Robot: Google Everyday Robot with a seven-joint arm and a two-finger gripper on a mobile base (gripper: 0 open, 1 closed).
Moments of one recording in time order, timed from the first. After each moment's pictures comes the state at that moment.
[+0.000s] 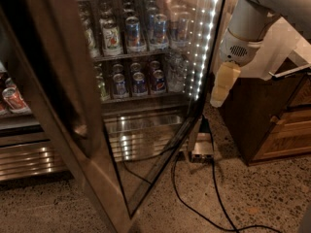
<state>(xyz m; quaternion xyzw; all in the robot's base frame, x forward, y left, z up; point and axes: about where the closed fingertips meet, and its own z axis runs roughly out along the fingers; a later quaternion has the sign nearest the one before) 0.576 -0.197 0.865 -0.54 0.84 0.03 0.06</state>
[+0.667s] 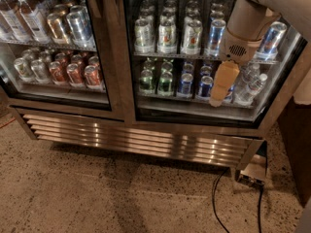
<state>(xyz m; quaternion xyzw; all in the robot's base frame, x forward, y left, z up) 0.576 -0.197 0.865 -0.54 0.84 0.03 0.06</state>
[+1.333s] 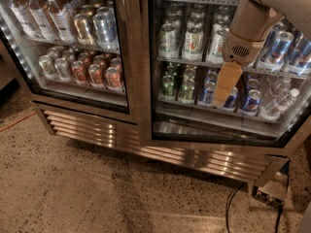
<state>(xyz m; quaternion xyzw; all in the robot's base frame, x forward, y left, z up) 0.576 -0.197 0.865 -0.54 0.84 0.03 0.06</state>
